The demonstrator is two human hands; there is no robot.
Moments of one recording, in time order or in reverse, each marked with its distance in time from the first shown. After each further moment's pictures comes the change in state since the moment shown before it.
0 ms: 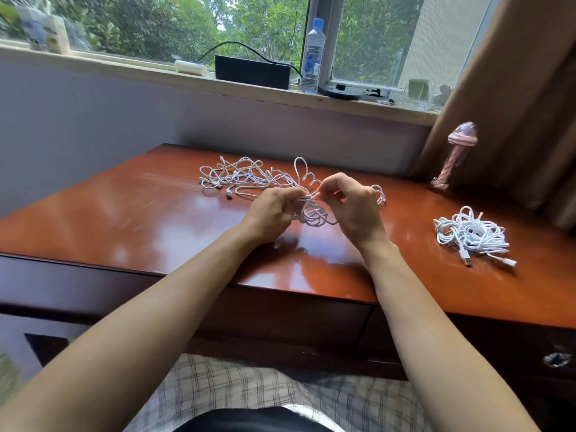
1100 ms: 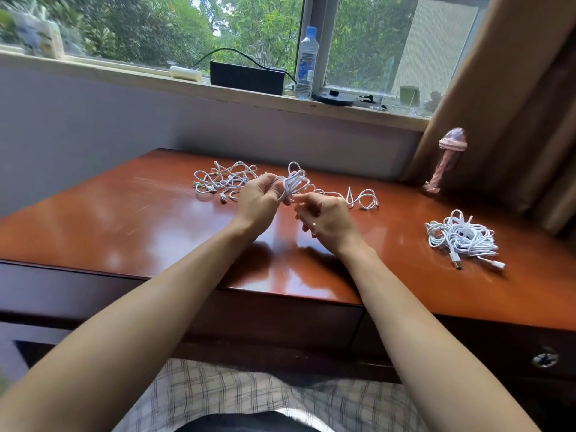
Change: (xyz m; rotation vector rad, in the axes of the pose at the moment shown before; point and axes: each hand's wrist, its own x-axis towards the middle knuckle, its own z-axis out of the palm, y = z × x) left_hand 0.004 0.020 -0.006 -0.370 0.261 -0.303; right_hand -0.005 -0.013 0.023 0.160 -0.217 0.191
